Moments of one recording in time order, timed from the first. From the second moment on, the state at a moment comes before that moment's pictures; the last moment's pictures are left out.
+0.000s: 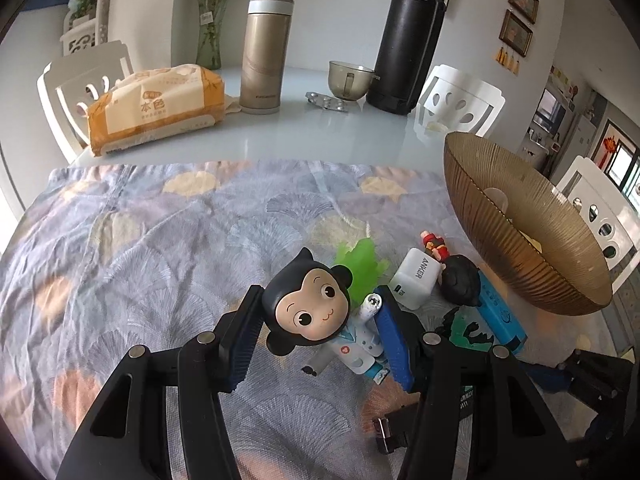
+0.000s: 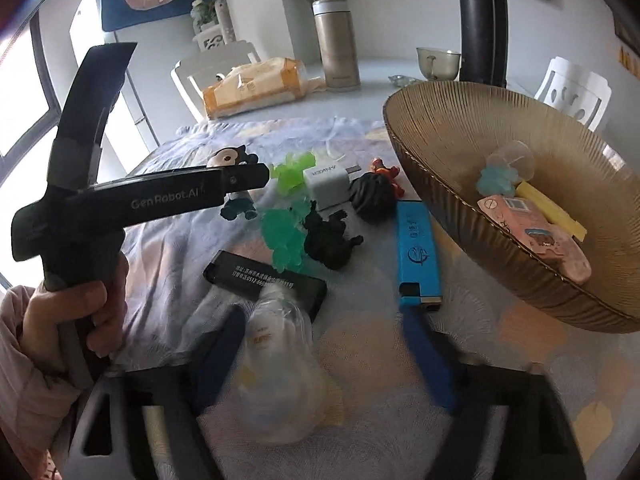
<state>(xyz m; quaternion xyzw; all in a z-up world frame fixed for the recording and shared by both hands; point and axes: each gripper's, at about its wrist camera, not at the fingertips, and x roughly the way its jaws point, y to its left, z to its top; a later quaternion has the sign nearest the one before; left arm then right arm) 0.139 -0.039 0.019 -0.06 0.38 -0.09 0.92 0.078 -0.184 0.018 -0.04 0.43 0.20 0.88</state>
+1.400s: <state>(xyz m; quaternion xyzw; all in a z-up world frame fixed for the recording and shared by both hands) 0.134 -0.031 0.035 -0.10 0.35 -0.13 0.92 0.042 -0.262 0.065 0.21 0.37 0.32 0.84</state>
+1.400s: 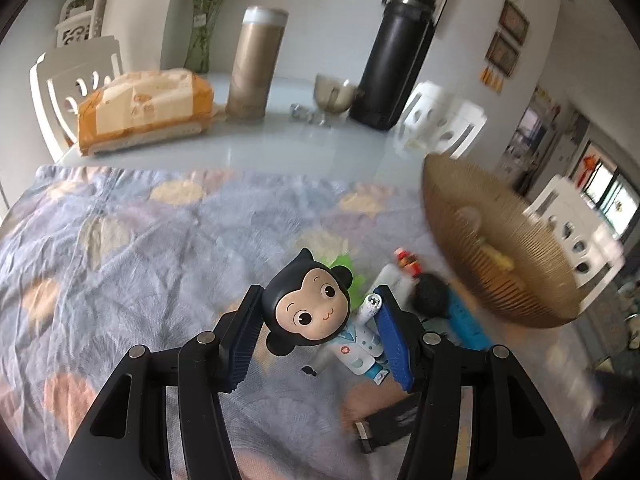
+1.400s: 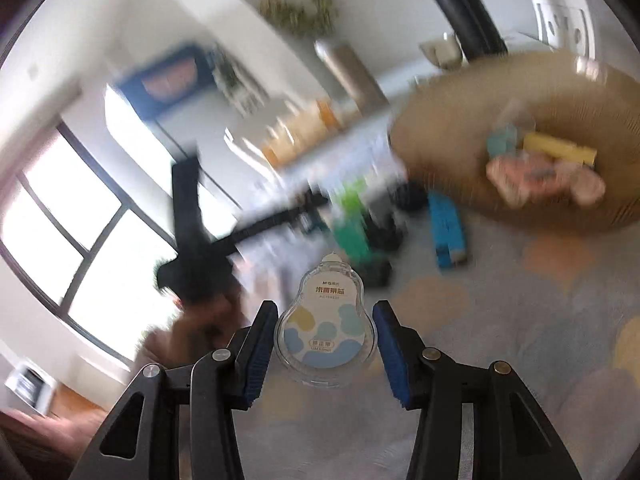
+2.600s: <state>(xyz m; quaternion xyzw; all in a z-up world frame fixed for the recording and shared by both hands) 0.172 -0.136 0.090 -0.03 0.38 -0.21 0.90 0.089 -0.339 0.104 0.18 0.26 0.17 0.93</state>
